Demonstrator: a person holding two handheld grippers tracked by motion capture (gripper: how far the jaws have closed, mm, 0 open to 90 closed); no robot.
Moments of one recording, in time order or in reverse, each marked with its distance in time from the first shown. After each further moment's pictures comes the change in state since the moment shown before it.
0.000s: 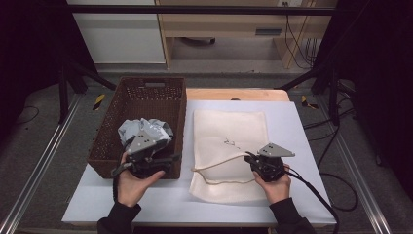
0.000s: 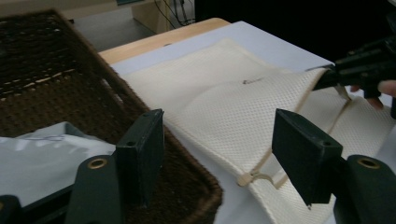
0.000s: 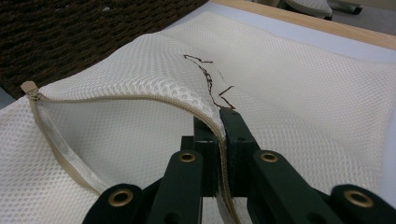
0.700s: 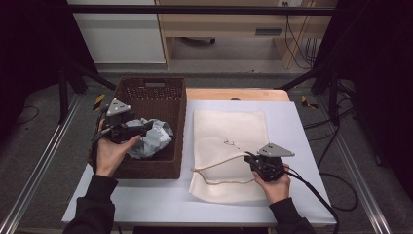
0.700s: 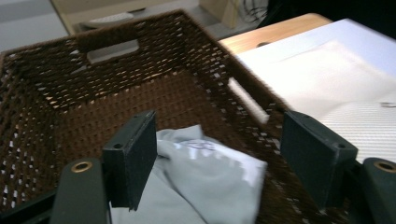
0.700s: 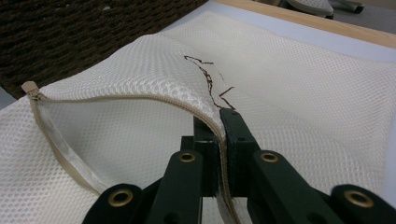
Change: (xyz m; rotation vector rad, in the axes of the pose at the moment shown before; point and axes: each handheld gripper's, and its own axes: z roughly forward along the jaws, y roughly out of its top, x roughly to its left) left arm 0.097 0.023 0.014 0.089 0.260 -0.043; right arm 0.000 0.000 0.001 0.003 0.004 -0.002
